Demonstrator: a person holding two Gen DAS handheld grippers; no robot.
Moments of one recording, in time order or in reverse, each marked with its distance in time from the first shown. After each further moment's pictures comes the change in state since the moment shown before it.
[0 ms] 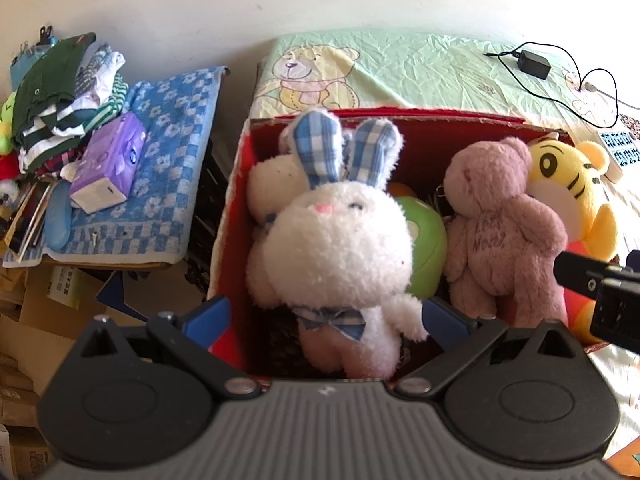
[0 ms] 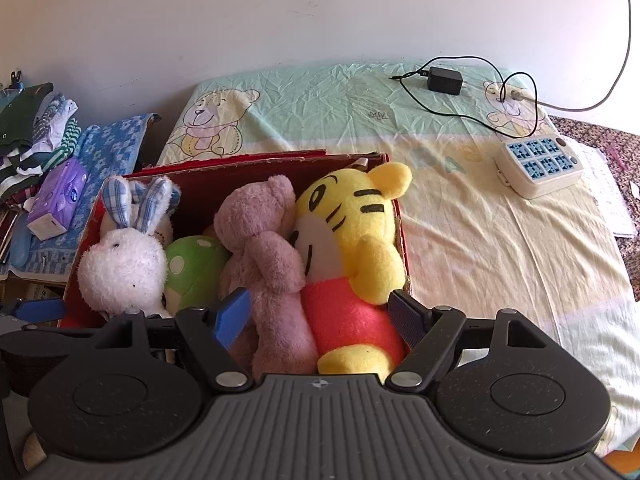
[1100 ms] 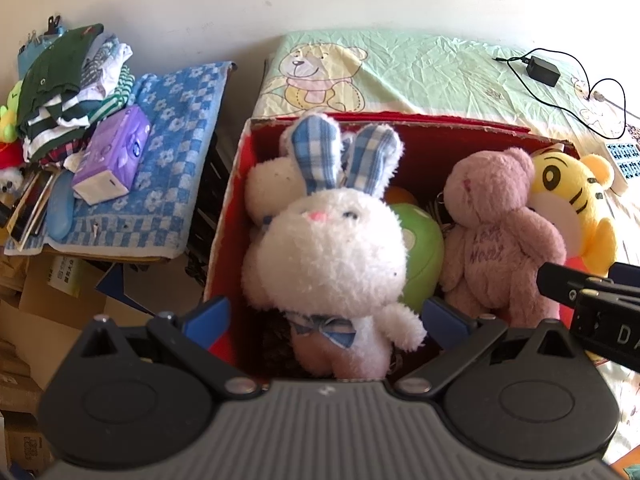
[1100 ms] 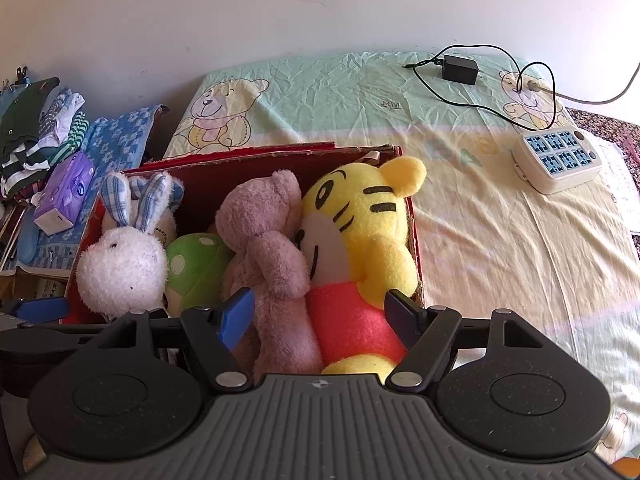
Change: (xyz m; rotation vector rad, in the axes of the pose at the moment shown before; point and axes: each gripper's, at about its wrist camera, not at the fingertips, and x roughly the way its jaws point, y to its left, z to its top) left arm 0.002 -0.005 0.005 -0.038 0.011 0.016; right arm 0.012 -0.005 0.006 -0.007 0.034 0.045
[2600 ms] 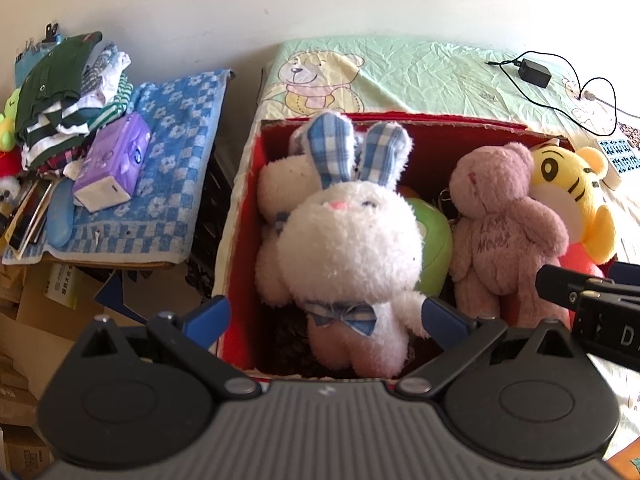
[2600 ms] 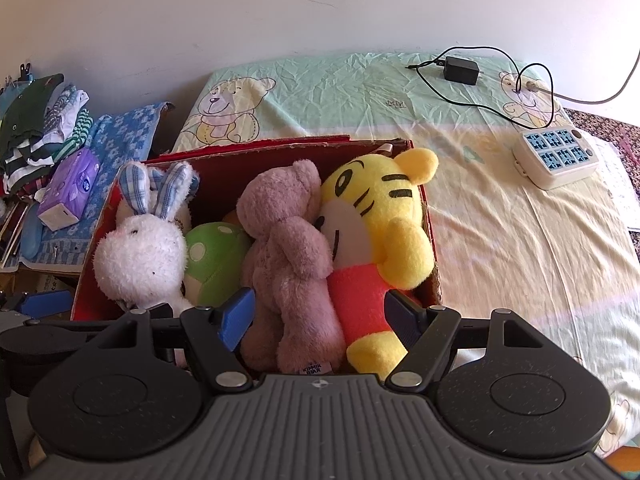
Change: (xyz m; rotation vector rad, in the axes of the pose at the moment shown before) left arm -0.005 0.012 -0.011 0.023 -0.031 -0.025; right arm -0.010 0.016 -0.010 0.000 -0.004 -0.012
